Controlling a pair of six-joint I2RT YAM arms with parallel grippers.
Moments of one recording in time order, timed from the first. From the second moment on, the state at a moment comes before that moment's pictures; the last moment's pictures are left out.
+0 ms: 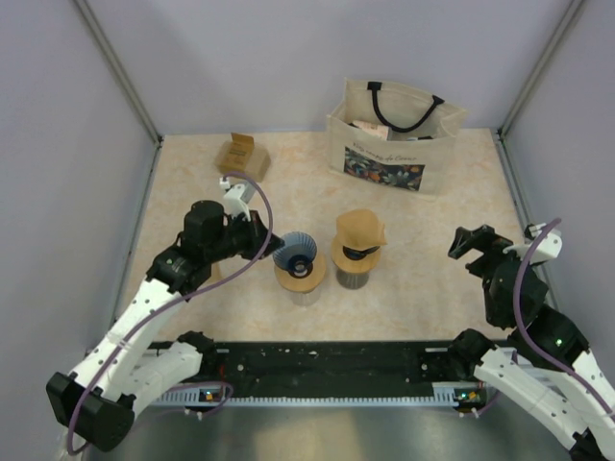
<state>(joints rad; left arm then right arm) -0.45 0.88 0.85 -0.42 0.38 -0.47 0.71 0.32 0.76 -0.67 0.90 0.56</state>
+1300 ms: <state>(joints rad) -0.61 1.00 0.92 -0.52 0.18 -0.42 0.71 0.32 0.76 -0.67 0.90 0.55</state>
